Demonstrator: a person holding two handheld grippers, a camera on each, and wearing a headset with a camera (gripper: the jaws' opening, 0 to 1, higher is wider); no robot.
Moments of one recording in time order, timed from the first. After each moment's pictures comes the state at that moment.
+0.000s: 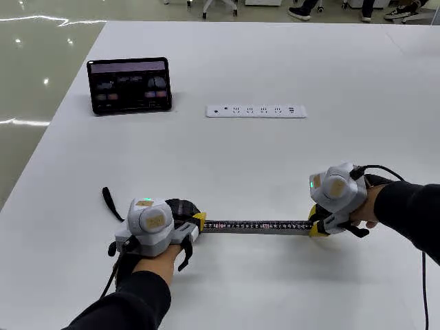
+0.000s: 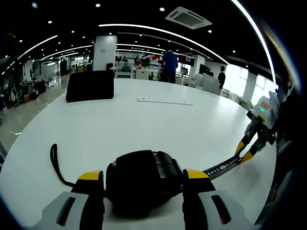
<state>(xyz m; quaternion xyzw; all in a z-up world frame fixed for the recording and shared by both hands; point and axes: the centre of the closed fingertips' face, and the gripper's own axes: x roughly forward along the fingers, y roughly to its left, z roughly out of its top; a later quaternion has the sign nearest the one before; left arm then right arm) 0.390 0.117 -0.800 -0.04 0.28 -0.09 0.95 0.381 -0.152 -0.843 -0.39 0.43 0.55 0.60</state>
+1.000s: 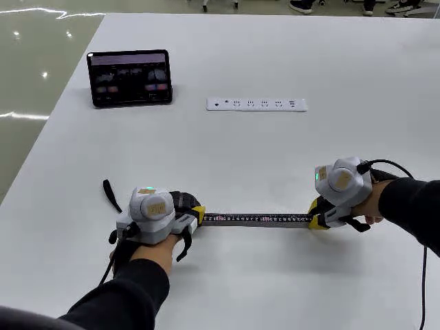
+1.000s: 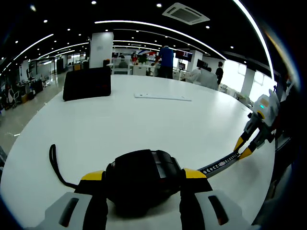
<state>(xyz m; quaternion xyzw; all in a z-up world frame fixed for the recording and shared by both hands) 0.390 0.118 -0.801 -0.03 0.30 -0.10 0.95 0.379 -0.151 -0.841 -0.38 0.42 0.55 0.62</state>
